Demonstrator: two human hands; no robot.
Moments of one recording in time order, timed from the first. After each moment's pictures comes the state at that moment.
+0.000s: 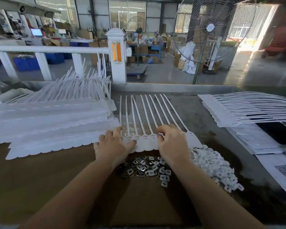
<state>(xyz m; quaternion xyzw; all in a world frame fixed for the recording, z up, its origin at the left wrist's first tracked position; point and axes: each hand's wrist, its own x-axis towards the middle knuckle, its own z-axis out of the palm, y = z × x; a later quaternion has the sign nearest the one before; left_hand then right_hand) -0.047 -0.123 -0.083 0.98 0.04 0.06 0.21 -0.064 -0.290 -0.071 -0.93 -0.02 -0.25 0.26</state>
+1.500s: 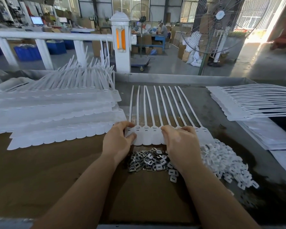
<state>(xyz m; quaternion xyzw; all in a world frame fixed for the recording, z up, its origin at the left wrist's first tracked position) -0.050 -0.115 -0.092 0.90 -0.01 0.12 0.42 -0.077 -0.286 -0.087 -0.93 -0.07 -0.33 0.10</state>
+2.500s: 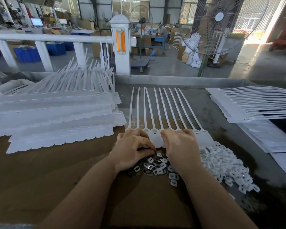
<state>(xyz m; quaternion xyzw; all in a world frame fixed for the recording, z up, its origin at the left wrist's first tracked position) -0.053 -0.124 -0.086 0.92 -0.26 0.02 0.28 -0.072 -0.289 -0.090 -0.93 -0.10 -0.34 0.11</state>
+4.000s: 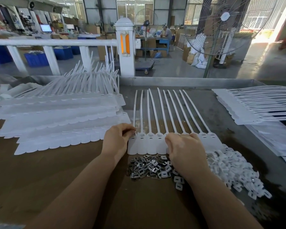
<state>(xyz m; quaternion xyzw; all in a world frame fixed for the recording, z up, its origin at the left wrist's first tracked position) -0.027 -0.104 -0.091 0.89 -0.02 0.16 0.43 -0.073 -0.290 -0.087 -0.96 -0.09 -0.25 0.11</state>
